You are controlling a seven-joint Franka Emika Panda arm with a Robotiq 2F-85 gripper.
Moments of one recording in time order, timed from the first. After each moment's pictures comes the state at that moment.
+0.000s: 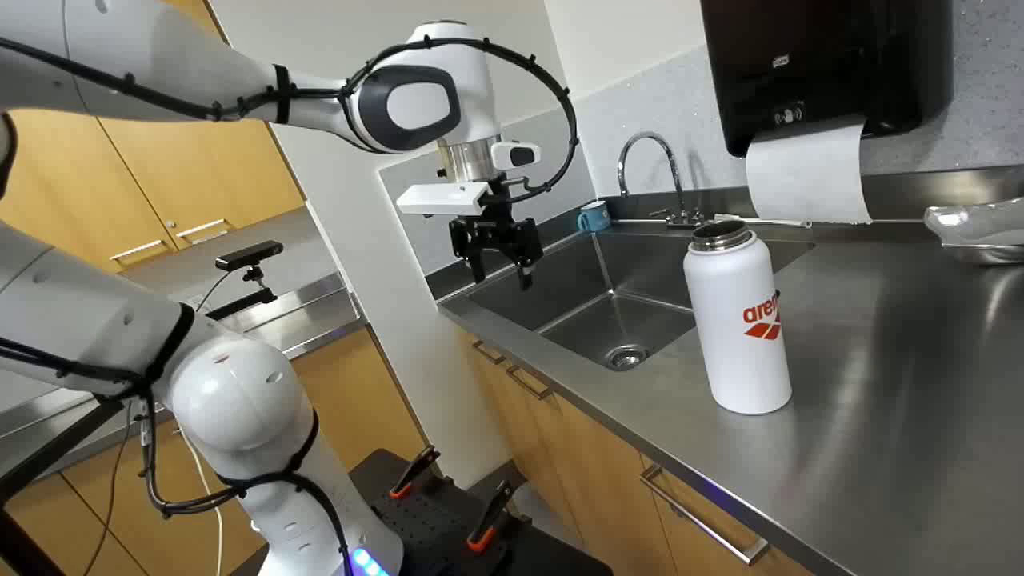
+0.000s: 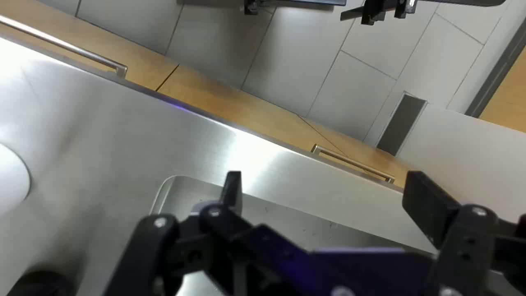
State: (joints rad) arm -0.07 -0.55 -0.35 -2.54 -0.02 1.96 -0.41
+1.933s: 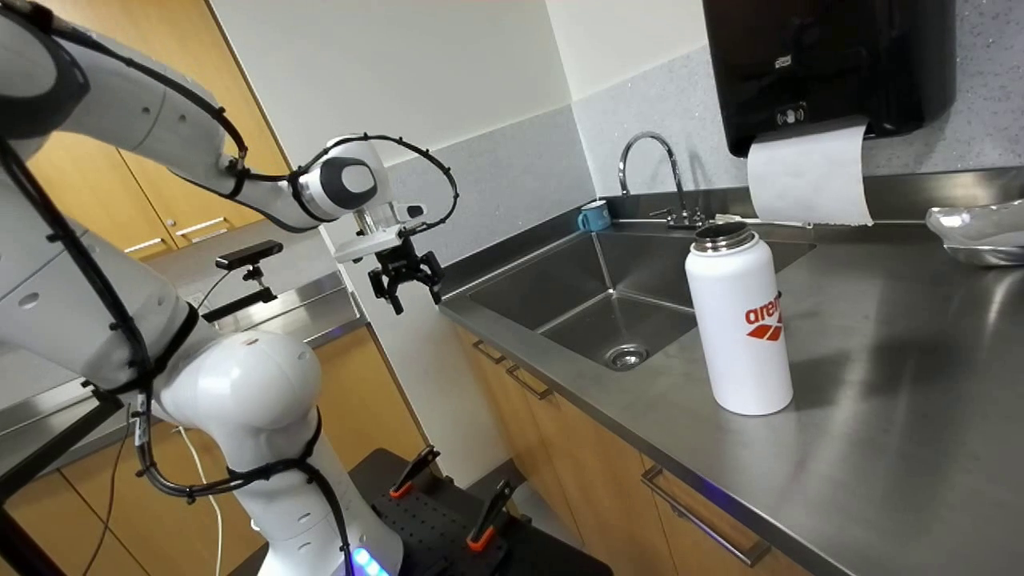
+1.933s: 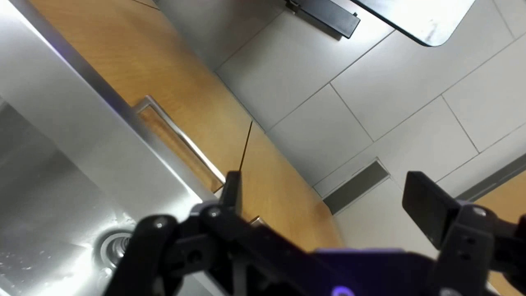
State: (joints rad) arm 0.23 -0.42 0.19 -2.60 0.06 2.16 -0.14
